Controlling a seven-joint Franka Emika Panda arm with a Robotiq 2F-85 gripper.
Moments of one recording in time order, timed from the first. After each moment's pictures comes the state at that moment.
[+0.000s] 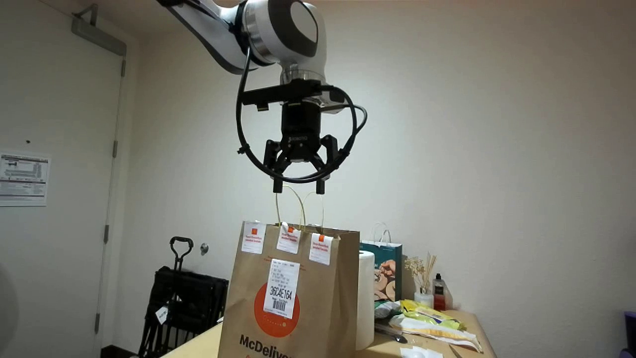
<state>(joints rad) -0.05 -0.47 -0.12 -2.18 -0.05 1.73 -0.04</state>
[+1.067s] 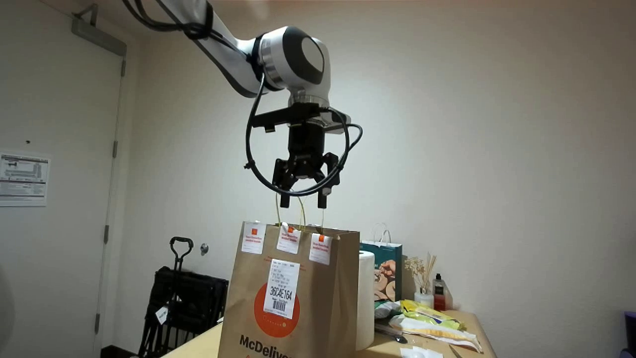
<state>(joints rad) -0.06 -0.31 -0.08 -2.09 -0.05 1.71 0.09</state>
